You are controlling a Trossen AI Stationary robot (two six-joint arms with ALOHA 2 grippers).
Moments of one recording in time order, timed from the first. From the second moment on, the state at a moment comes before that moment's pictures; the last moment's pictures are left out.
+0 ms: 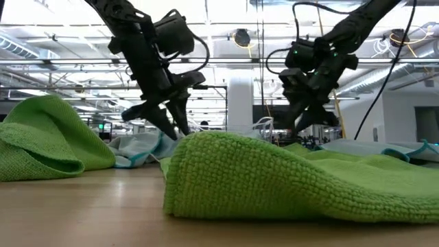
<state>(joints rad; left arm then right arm) 0.17 1.65 0.96 -0.36 -0.05 -0.95 -0.59 1.42 0.75 -0.38 -0.42 0.56</state>
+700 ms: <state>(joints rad) 0.25 1.74 0.95 -0.49 0.05 -1.01 -0.71 1.55 0.75 -0.39 -0.57 0.40</state>
